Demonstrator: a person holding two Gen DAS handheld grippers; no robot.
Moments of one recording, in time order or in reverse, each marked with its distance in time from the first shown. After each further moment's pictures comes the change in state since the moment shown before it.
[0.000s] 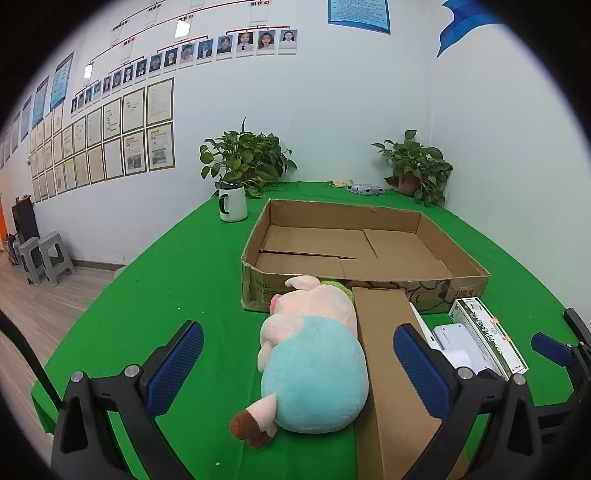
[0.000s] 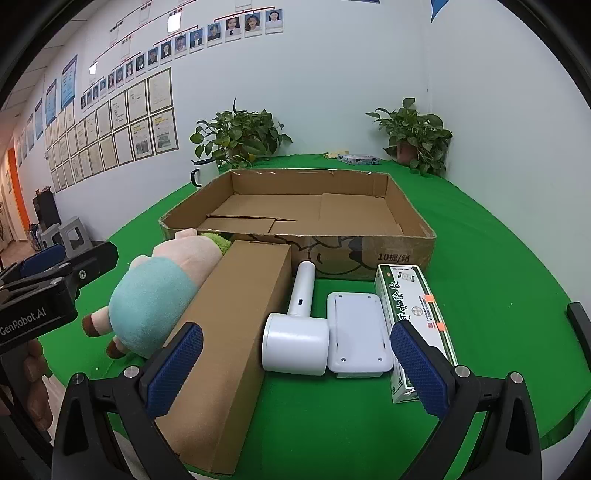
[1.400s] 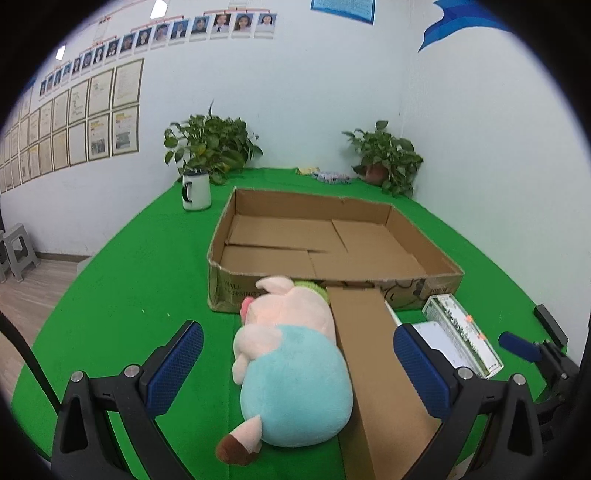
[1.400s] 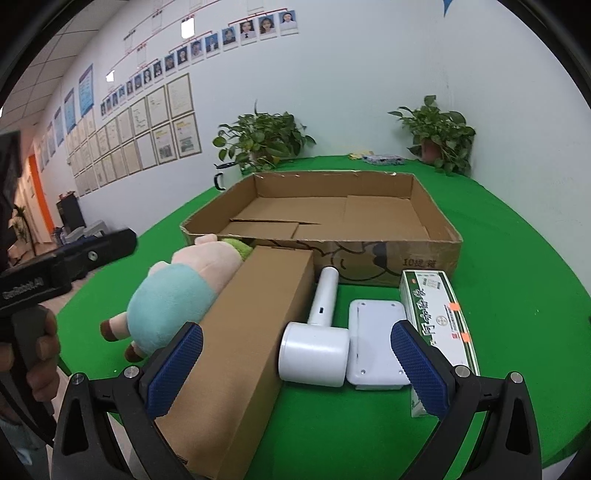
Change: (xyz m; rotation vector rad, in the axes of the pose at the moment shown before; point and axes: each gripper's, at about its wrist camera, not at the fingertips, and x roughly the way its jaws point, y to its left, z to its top) left arm 0.029 0.014 0.012 0.004 0.085 -0.173; right arm 0.007 -0.007 0.004 -0.003 -0.014 0.133
